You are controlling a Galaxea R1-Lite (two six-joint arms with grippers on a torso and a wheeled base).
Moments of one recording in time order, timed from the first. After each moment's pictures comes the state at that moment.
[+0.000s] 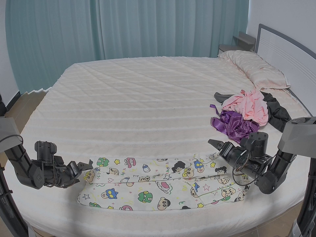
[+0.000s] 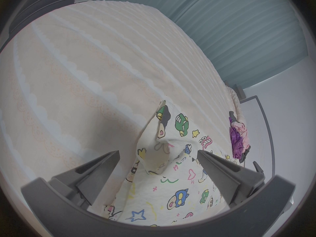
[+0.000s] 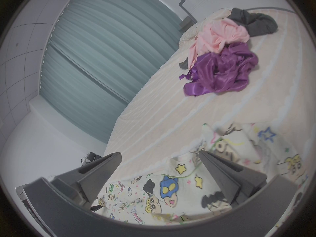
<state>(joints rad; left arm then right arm) 0.09 2.04 -0.45 -0.77 -0.38 -0.62 0.35 2.19 -0.53 -1.35 0.03 0.84</state>
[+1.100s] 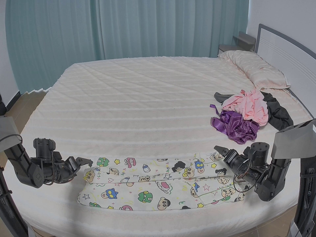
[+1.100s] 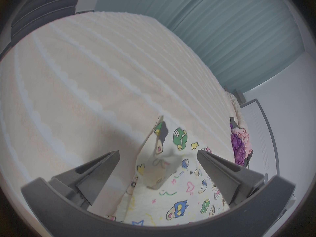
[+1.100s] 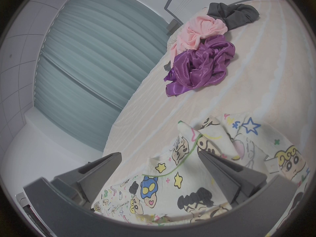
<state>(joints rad) 0.09 2.03 -0.46 -0.82 -0.32 -0.62 0.31 2.31 -0.44 -1.55 0.00 0.91</state>
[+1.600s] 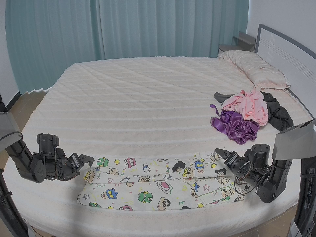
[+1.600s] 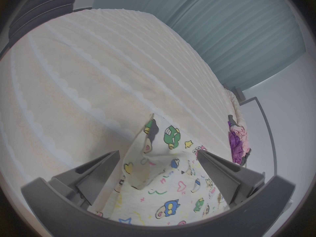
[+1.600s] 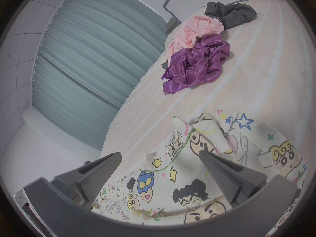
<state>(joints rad) 0.05 2.02 -0.54 -0.70 -0.32 -0.64 0.31 2.30 -0.40 -1.55 0.00 0.91</state>
